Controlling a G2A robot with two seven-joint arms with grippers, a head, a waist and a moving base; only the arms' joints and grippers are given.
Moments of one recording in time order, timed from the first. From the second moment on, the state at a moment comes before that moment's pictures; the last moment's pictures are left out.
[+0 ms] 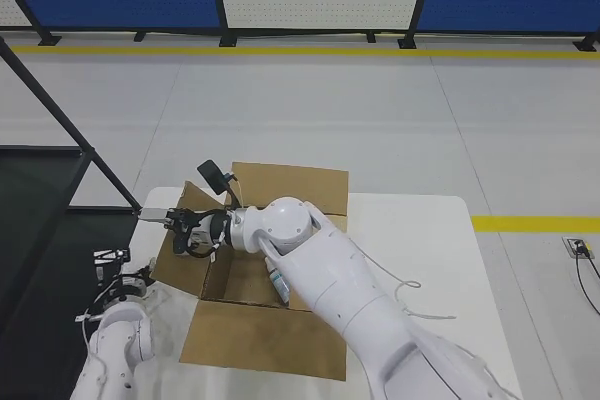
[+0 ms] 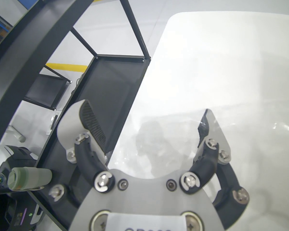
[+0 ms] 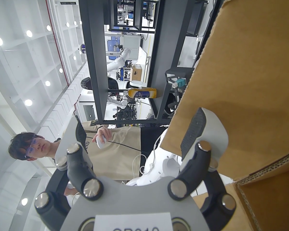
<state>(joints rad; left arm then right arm) 1.08 -1.24 -1.57 -1.27 1.47 0.30 -0.23 -0.04 -1.99 0.83 -0.26 0.33 -0.23 0.87</state>
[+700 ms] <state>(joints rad) 1.01 -1.26 -1.60 -1.29 1.33 0.45 -0.23 -0.04 -1.99 0.86 -0.26 0.31 -0.23 0.88</state>
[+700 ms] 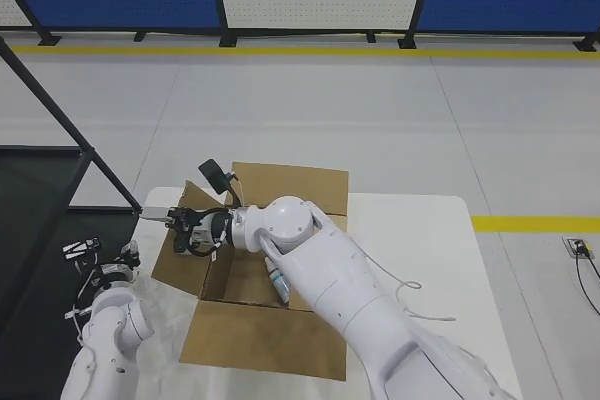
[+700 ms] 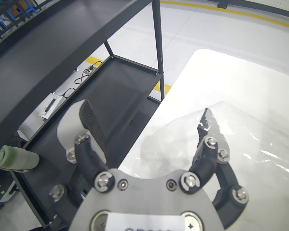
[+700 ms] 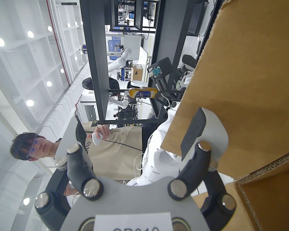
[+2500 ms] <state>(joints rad) 0.59 -1.29 -1.69 -0.66 1.02 0.74 -0.12 -0.05 -1.98 0.93 -0.26 0.24 -0.22 0.90</state>
